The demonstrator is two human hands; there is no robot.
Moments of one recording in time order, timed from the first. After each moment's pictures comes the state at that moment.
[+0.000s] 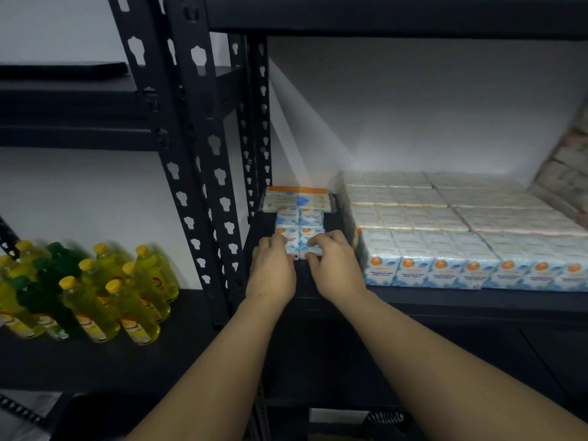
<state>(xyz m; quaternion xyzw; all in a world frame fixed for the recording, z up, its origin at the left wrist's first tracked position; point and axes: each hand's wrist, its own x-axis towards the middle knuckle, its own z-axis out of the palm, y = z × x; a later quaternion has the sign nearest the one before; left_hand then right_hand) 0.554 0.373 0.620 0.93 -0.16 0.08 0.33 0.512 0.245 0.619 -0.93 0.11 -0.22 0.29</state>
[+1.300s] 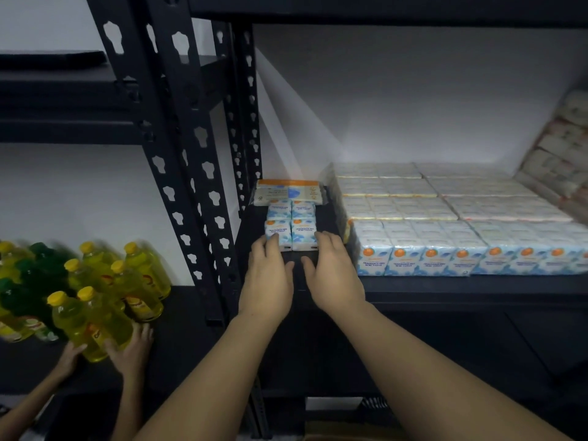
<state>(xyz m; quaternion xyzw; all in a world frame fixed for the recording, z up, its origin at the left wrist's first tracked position) 0.523 0.383 0.611 0.91 -0.19 0.09 0.36 0.484 0.256 0.612 -0.92 0.15 -0.20 0.29</state>
